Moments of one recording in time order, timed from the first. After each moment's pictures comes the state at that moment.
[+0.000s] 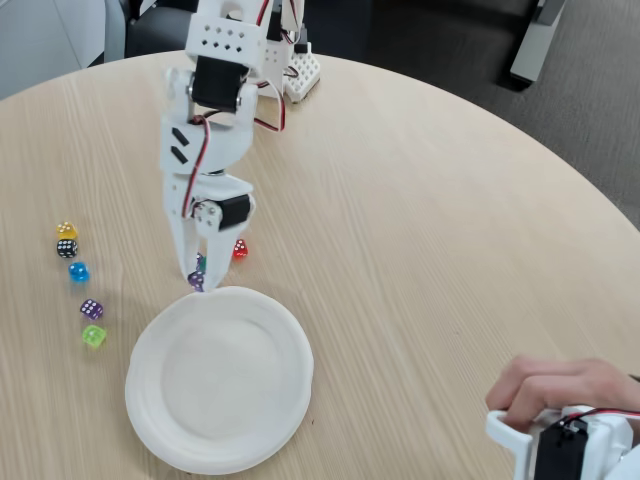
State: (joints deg) arm 12.9 94.5 123.0 21.9 36.7
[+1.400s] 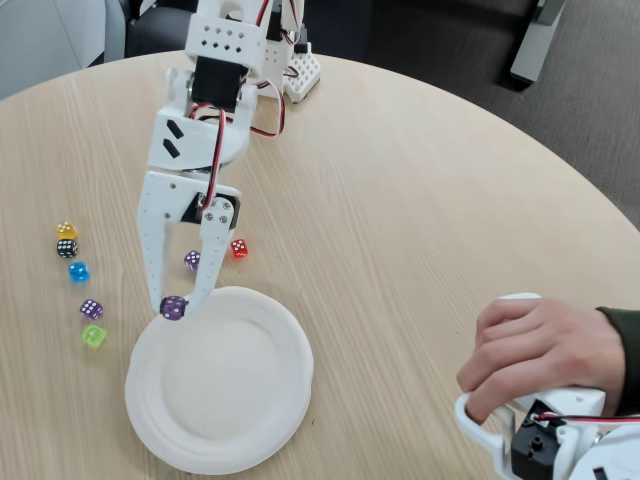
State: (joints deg) arm 12.7 94.5 123.0 -0.5 2.7
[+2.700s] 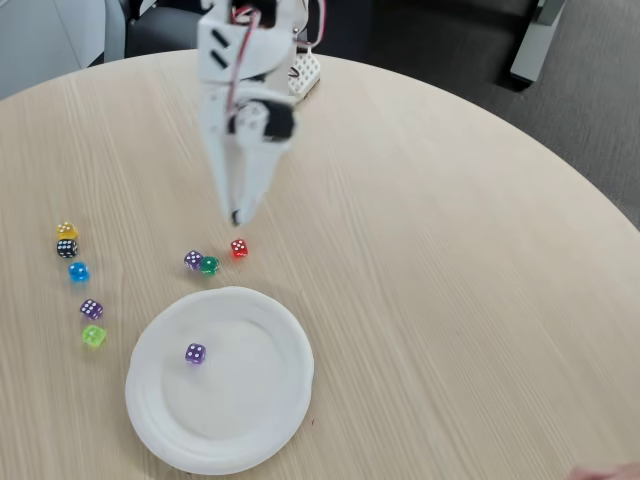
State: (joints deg) arm 4.4 131.9 138.7 31.6 39.6
